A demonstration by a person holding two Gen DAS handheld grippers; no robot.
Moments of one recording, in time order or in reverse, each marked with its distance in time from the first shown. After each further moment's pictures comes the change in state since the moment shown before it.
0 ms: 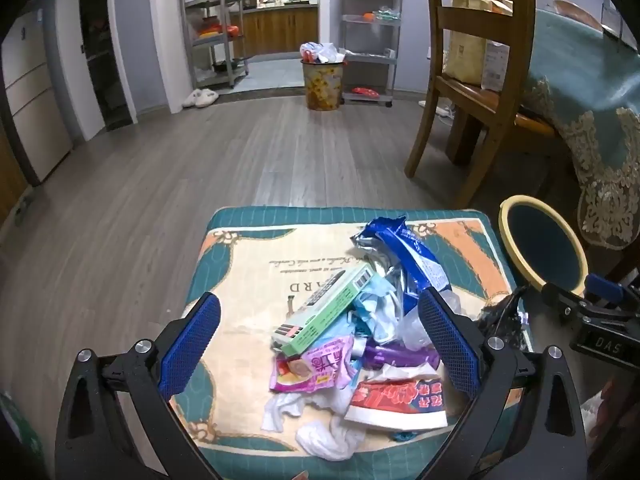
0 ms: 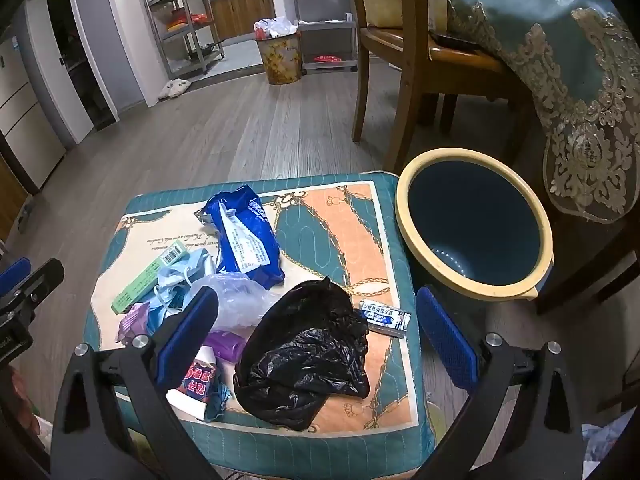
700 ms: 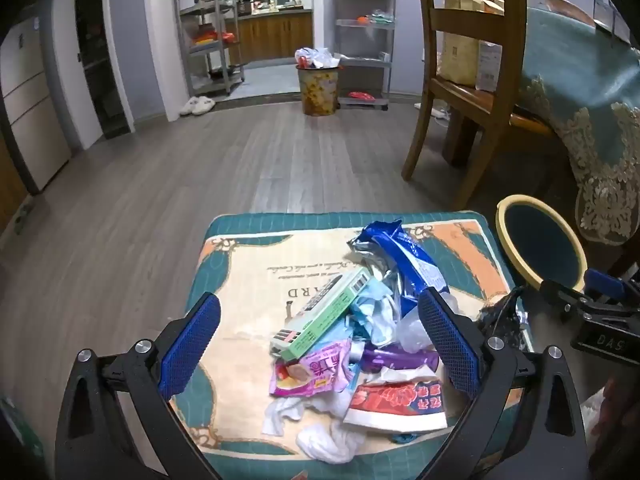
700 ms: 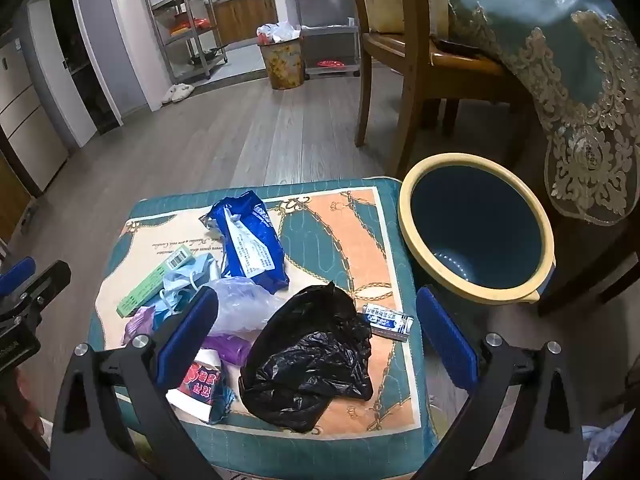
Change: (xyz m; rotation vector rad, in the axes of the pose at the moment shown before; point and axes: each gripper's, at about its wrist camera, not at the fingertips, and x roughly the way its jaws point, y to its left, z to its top) left arm -0.007 -0.007 0.001 0.019 -0.020 0.013; right arm -0.005 0.002 0.000 -0.010 -0.021 0.009
